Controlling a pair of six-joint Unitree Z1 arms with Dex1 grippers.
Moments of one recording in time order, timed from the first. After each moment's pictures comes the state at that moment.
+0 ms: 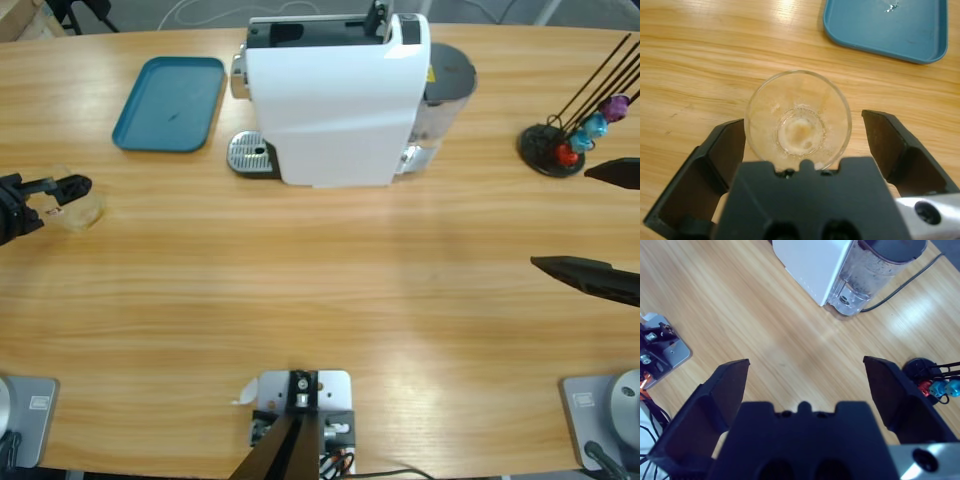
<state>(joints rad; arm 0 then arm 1) -0.78 1.37 -0.38 -0.04 0.57 -0.70 1.00 0.97 -0.80 0.57 -0.19 0.02</state>
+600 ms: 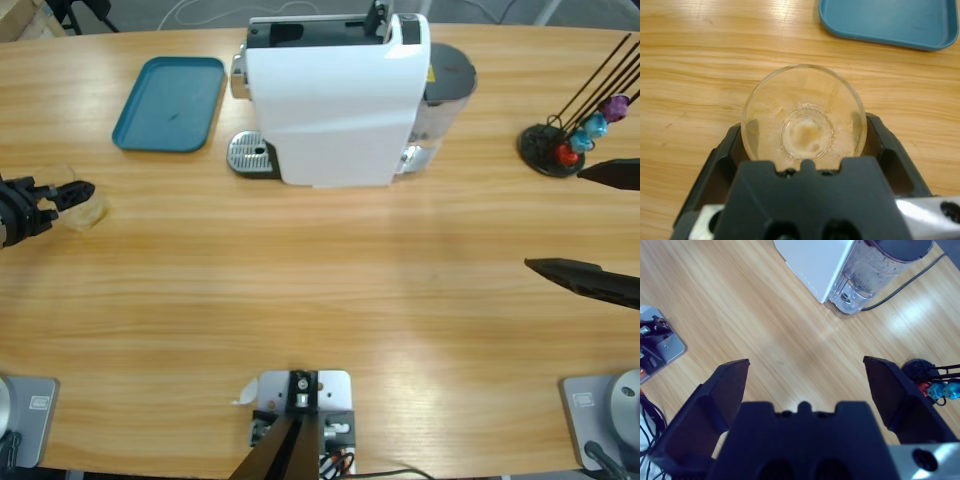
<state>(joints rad) -0.75 1.43 -0.33 -0.17 0.55 -0.60 1.00 0.99 -0.80 0.57 -0.19 -0.01</state>
